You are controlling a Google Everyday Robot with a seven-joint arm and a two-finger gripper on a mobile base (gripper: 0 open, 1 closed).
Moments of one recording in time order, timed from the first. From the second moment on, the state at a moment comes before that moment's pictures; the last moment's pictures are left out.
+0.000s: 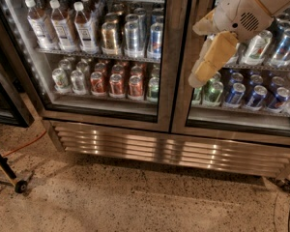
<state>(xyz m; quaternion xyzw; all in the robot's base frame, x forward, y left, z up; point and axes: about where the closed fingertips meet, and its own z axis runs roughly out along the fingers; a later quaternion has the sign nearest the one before) 0.526 -0.111 0.983 -0.60 0.73 0.17 0.27</state>
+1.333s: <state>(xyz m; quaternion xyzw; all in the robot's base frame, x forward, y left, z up) 0.566 -0.110 1.028 -0.59 0.72 0.11 0.36</state>
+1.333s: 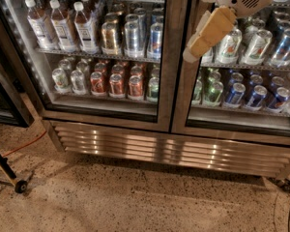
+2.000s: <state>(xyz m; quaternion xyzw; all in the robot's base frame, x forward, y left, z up) 0.586 -0.101 1.014 -0.58 0.71 0.11 0.37</state>
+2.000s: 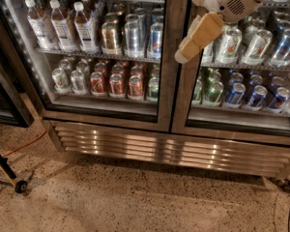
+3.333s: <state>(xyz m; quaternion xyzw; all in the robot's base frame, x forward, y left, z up) 0.644 -0.074 1.007 -0.55 0.72 0.12 0.41</state>
